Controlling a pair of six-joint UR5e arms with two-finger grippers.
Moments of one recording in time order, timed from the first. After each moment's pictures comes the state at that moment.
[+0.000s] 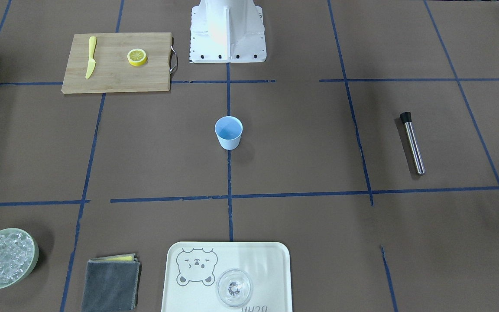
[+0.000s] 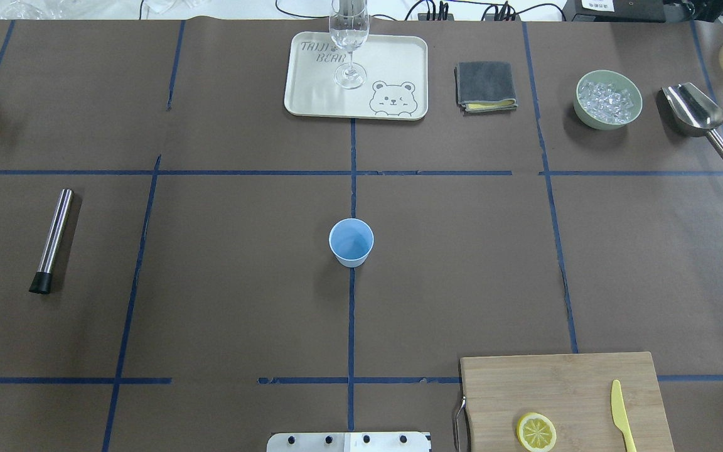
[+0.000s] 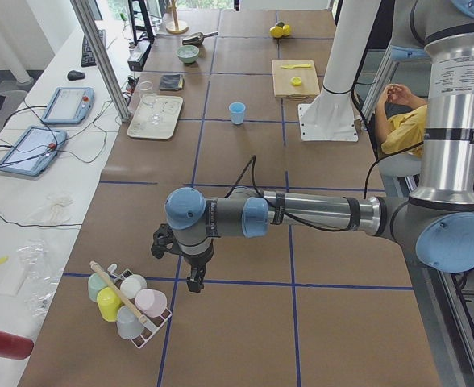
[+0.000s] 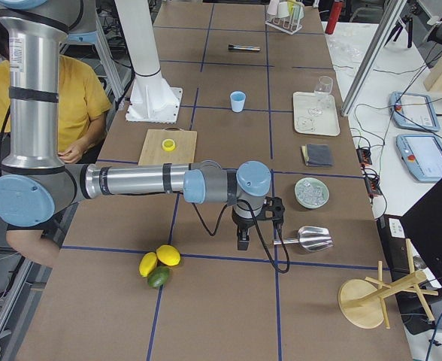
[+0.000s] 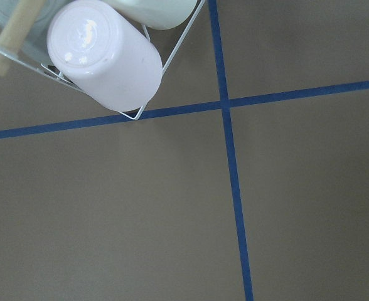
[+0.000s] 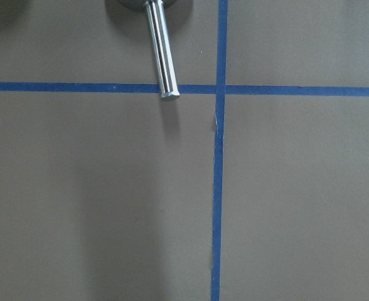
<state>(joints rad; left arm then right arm) -1.59 -1.57 -1.64 -1.47 -2.33 0.18 1.50 -1.66 1.74 -1.62 2.35 0.07</state>
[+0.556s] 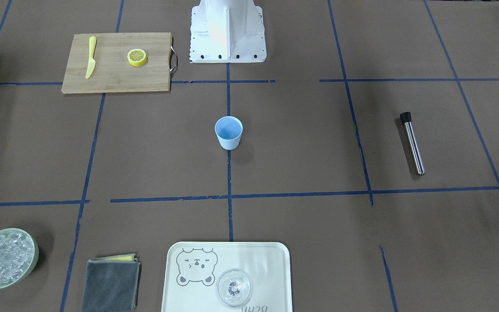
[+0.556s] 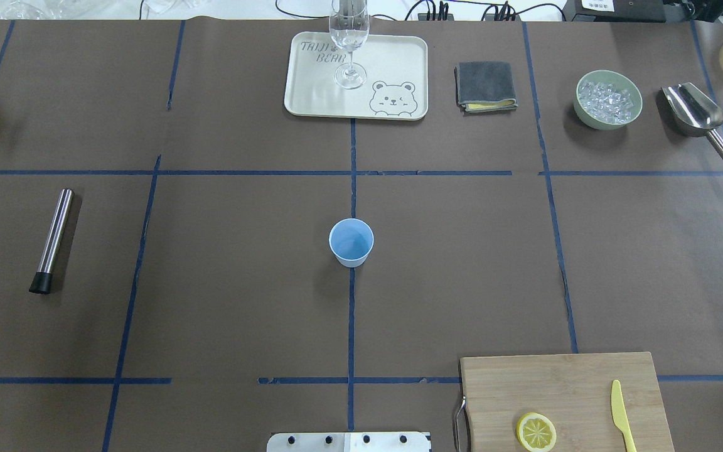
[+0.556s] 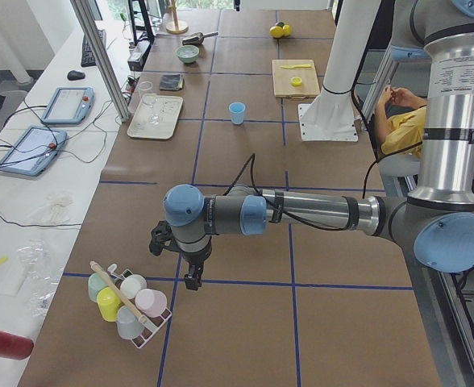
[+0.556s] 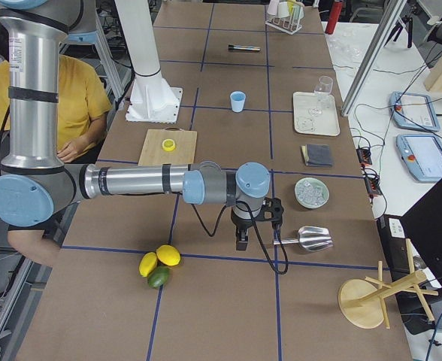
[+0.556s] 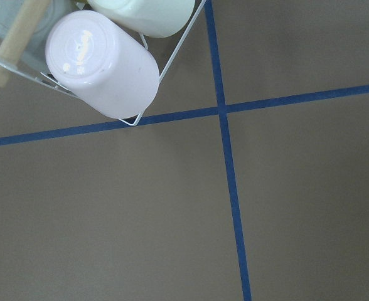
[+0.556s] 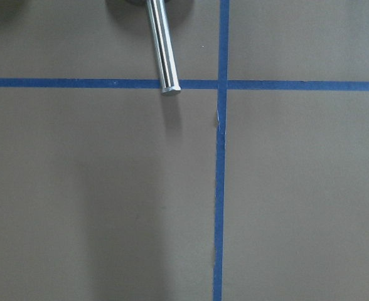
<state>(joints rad) -1.59 -1.58 -1.64 -1.48 -2.33 0.18 1.50 -1.66 1.73 -1.62 2.36 0.07</state>
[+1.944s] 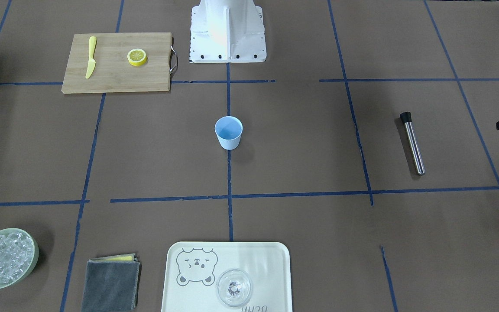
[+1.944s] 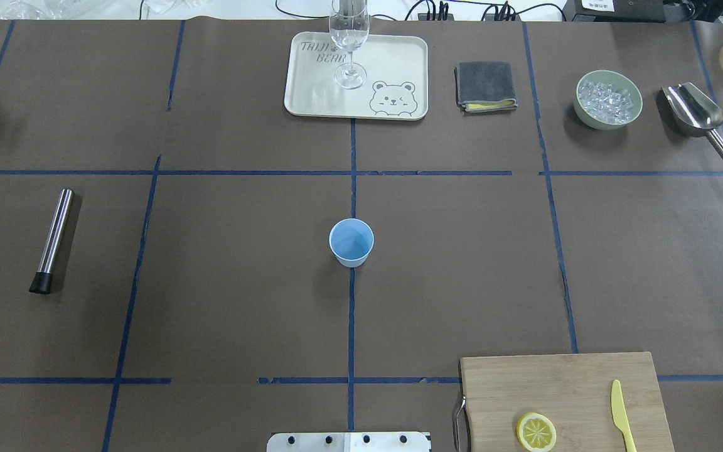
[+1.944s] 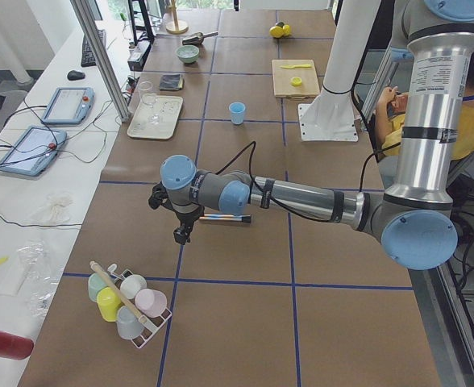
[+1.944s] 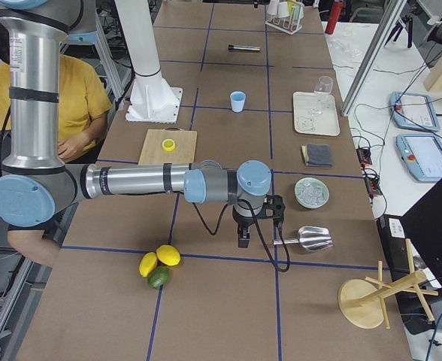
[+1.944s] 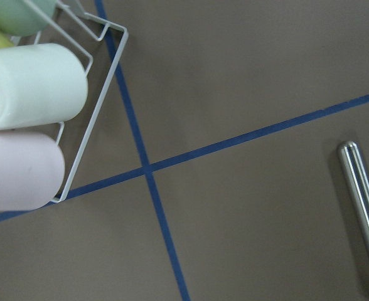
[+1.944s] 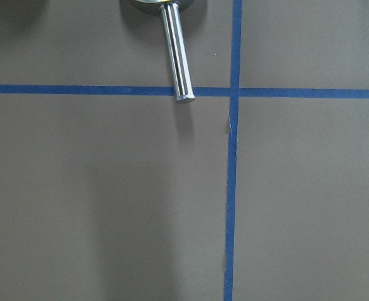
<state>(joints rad) -1.38 -1.63 -1.66 -1.74 -2.44 0.01 1.49 -1.65 1.74 -1.61 2.37 0.08</state>
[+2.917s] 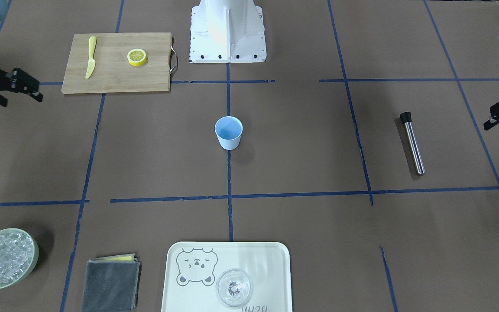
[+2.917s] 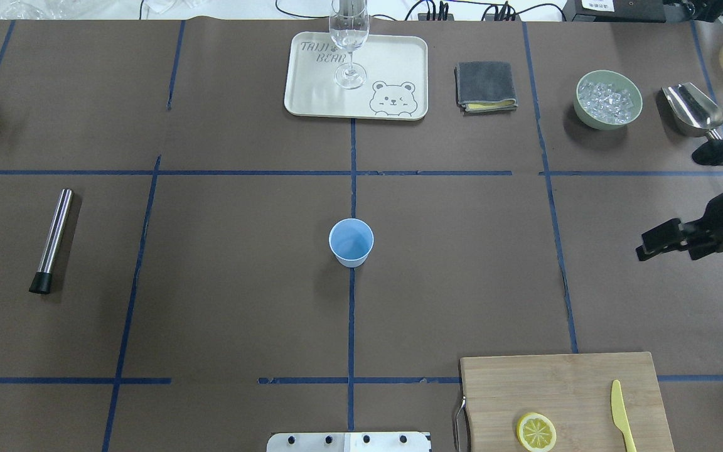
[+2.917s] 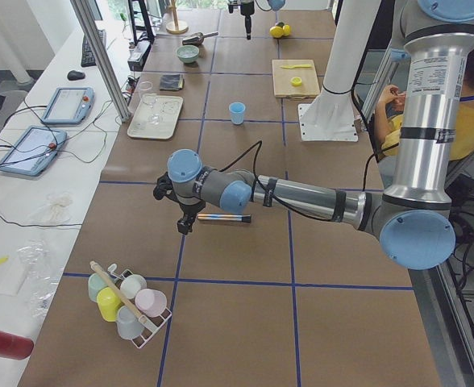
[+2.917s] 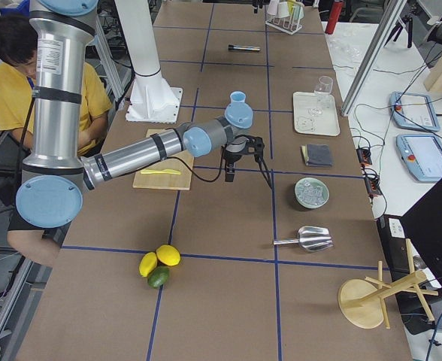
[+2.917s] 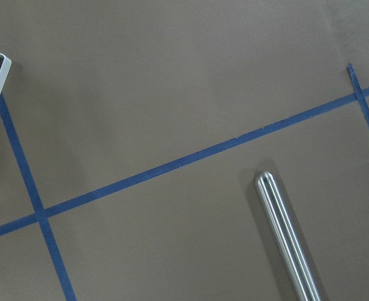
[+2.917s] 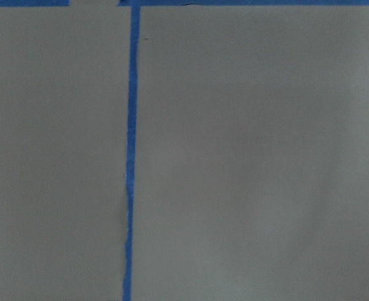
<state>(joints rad) -1.36 -1.62 -1.68 -1.80 -2.44 -0.04 0.89 -1.73 2.09 -1.31 2.26 0.84</state>
